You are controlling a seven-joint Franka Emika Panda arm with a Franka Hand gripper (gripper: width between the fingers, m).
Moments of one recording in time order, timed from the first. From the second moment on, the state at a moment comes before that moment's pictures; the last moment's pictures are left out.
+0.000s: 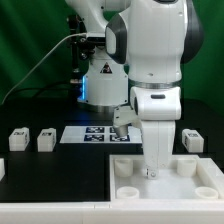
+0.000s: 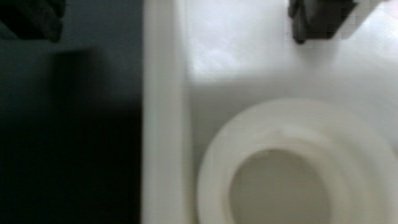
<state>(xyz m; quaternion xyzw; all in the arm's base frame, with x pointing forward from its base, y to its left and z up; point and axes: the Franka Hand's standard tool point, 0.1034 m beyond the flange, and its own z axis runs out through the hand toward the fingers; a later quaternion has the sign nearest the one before) 0.498 0.062 0.006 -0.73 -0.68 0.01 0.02</state>
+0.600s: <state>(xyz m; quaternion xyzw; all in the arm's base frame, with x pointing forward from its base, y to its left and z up) 0.498 0.062 0.008 -0.73 -0.68 0.02 0.02</state>
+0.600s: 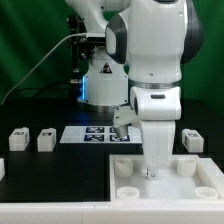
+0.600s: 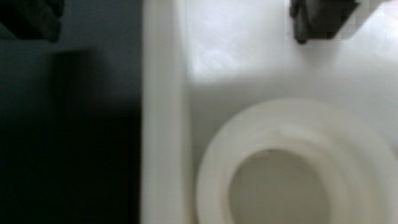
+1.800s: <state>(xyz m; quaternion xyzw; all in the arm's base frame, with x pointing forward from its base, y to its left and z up) 0.465 0.162 0.052 -0.99 -0.10 0.02 0.04</state>
